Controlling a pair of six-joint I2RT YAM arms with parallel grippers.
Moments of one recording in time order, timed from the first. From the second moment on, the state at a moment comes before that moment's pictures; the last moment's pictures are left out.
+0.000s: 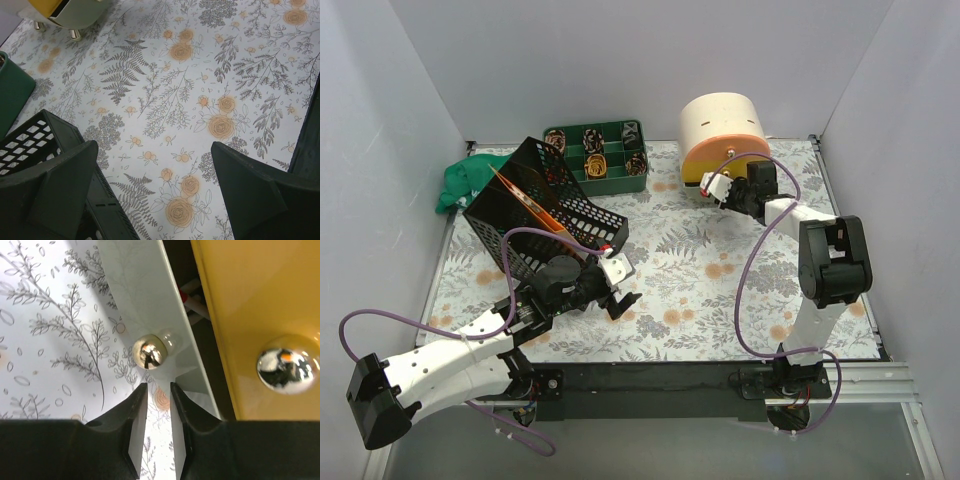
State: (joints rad) left arm -0.92 0.83 0.57 -0.02 0.09 0.24; right arm 0.17 1.84 1.14 -0.02 -0.26 -1.13
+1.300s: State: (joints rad) left arm -0.92 0.84 0.57 -0.02 0.09 0.19; right arm 0.19 1.45 0.92 0.01 -0.20 -0.86
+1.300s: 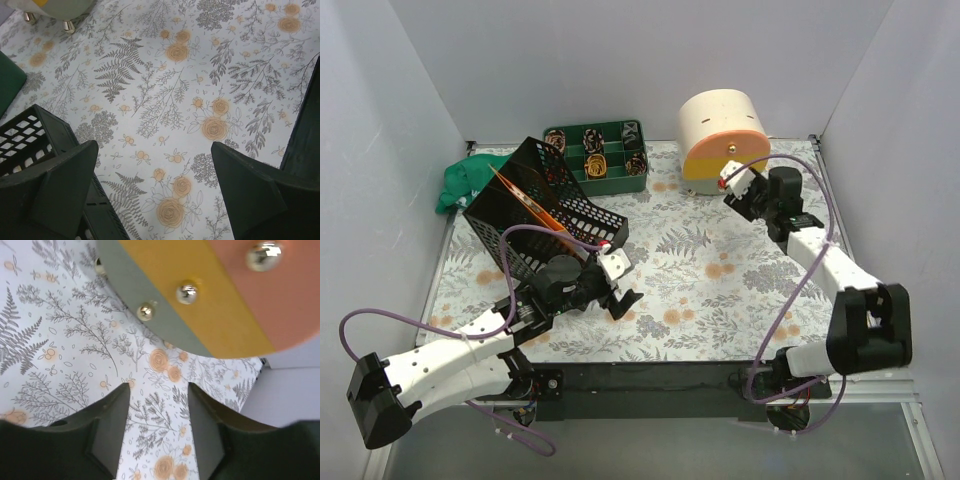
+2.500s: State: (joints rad) left arm -0.92 0.78 1.09 -0.11 -0.22 -0.16; right arm 0.09 0.70 1.00 -0.38 0.23 -0.12
